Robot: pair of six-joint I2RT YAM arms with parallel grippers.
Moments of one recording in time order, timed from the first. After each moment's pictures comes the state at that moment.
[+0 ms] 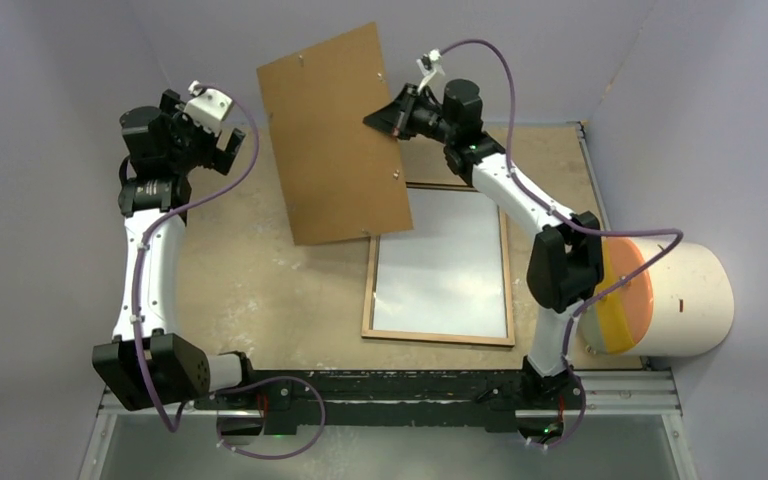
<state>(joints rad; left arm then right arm) 0.18 1.30 1.37 -0.30 0.34 0.57 0.46 1.94 1.79 0.11 -0.54 0.65</state>
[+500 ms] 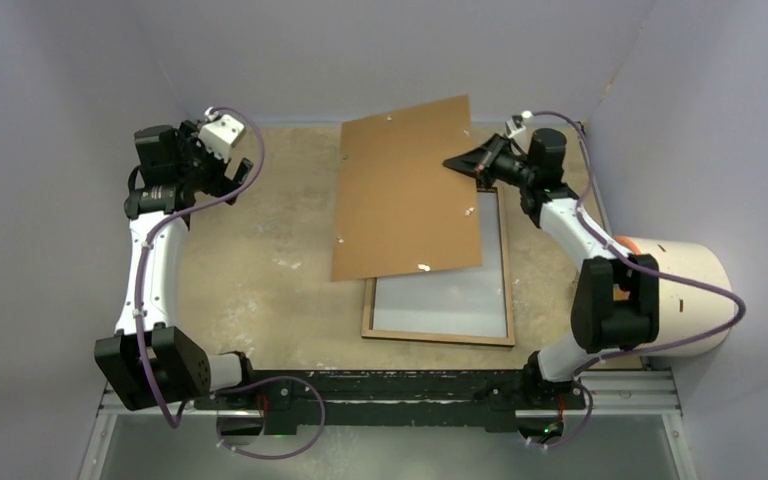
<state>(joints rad) 0.21 1.28 1.27 -0.48 0.39 0.63 0.13 1.61 1.15 0.24 -0.80 1.16</state>
